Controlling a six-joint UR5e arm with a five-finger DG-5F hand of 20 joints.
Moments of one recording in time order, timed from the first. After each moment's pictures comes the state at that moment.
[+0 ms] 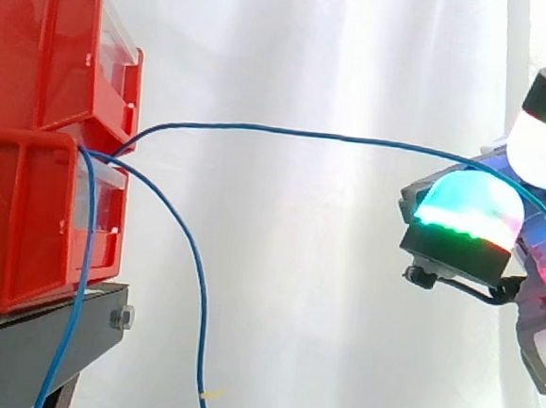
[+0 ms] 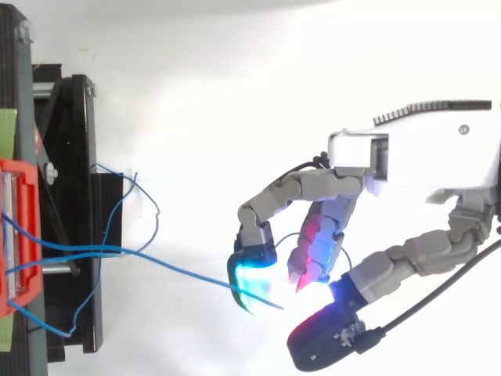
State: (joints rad) arm 0.14 -2.12 -1.22 -3.26 -1.42 -0.16
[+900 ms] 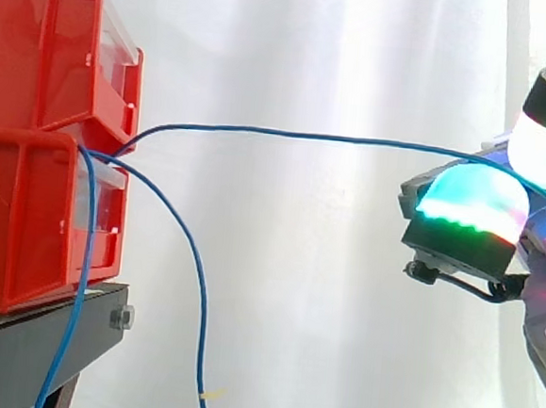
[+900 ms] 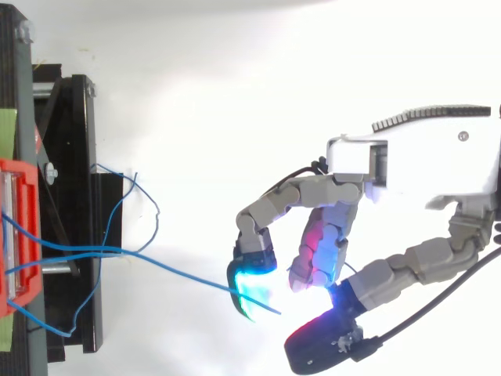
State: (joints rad) arm 0.15 -2.12 -1.22 -3.26 -1.42 -0.16
